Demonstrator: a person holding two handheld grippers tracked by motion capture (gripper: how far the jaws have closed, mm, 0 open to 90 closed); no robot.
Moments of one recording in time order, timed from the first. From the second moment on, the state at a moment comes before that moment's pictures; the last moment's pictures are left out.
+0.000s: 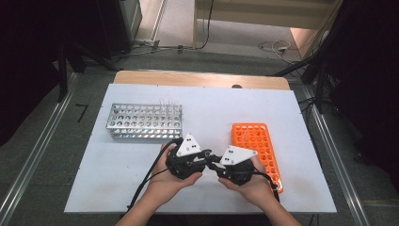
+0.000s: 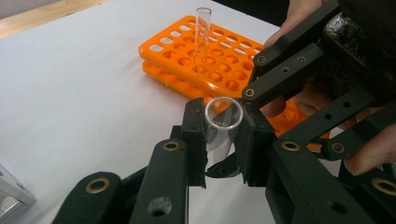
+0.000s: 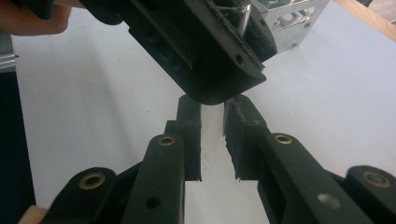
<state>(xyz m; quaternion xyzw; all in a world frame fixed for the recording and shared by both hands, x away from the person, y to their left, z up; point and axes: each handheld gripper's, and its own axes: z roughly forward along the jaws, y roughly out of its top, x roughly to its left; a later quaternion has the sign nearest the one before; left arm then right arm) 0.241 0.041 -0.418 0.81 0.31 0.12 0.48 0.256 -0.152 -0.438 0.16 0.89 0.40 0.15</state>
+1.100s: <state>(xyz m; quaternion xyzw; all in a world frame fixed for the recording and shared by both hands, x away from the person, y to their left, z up) 0.257 0.094 -0.397 0.77 0.36 0.17 0.50 0.272 -0.203 -0.421 0.24 0.83 0.49 0.13</state>
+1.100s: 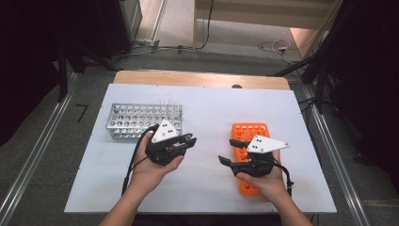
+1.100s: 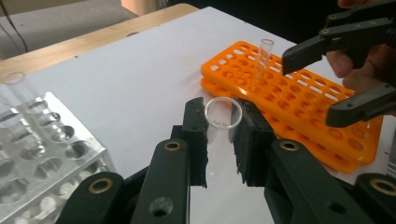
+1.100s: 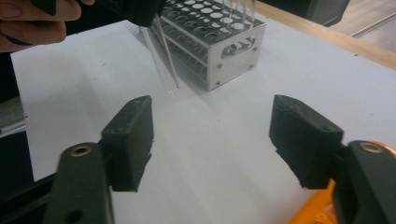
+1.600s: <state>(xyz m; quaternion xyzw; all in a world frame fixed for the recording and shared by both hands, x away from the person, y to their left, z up) 0.271 0.125 -0.384 0.76 0.39 0.19 0.49 0.280 -0.249 -0.420 0.28 0.81 0.49 0.16</state>
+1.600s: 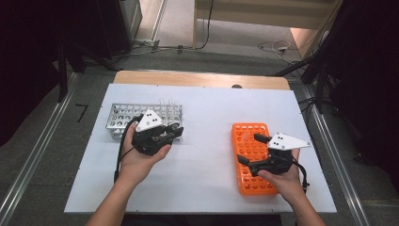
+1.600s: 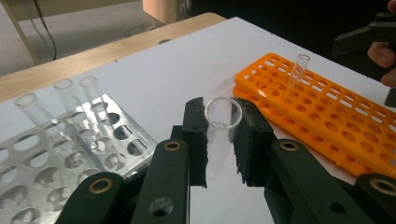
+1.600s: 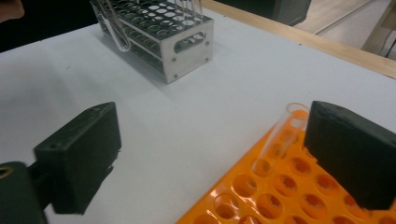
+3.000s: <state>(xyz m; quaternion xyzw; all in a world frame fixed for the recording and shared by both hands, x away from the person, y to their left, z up) 0.359 0.195 -0.372 0.71 0.49 0.25 0.45 0.292 -0.288 -0.430 0.31 0.80 0.49 0.16</state>
